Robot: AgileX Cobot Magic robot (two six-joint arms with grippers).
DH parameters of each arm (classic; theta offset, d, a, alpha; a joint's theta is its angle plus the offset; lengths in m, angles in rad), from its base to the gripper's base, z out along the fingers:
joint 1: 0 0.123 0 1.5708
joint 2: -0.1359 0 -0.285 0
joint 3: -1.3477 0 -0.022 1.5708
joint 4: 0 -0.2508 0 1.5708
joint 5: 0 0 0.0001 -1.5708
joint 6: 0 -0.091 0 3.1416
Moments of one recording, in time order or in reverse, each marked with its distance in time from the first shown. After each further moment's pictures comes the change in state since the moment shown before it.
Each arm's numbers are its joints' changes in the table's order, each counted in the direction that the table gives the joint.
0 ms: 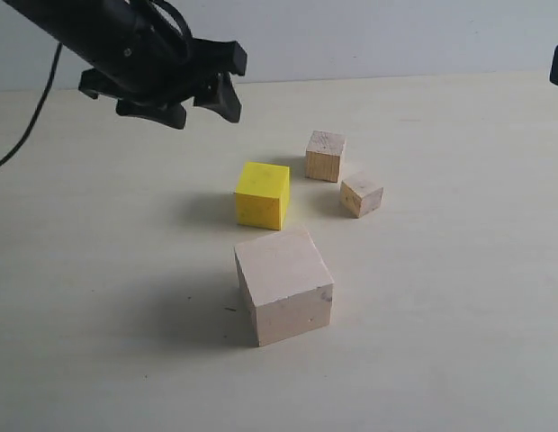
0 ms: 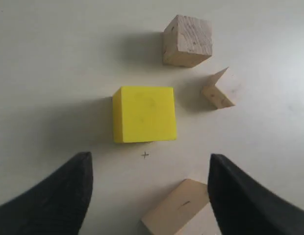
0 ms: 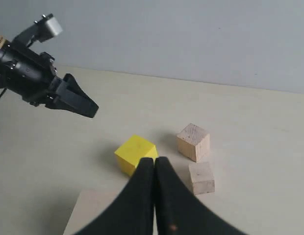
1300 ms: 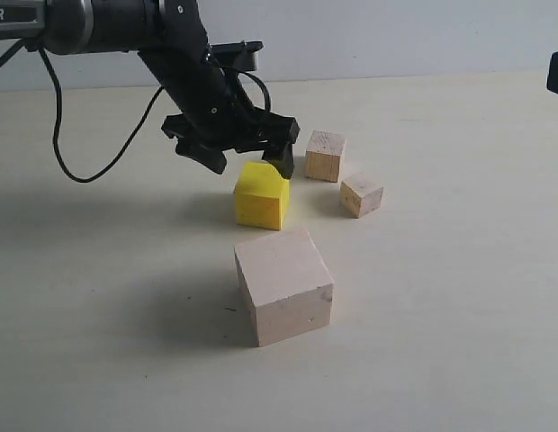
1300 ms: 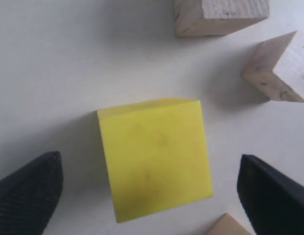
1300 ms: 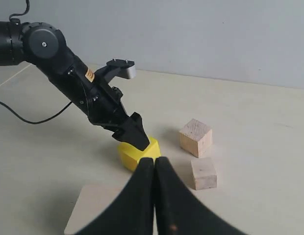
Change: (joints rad) left arm -0.037 -0.422 0.322 -0.014 0.122 -0.088; right arm 0.000 0.000 0.000 0.004 0.018 0.000
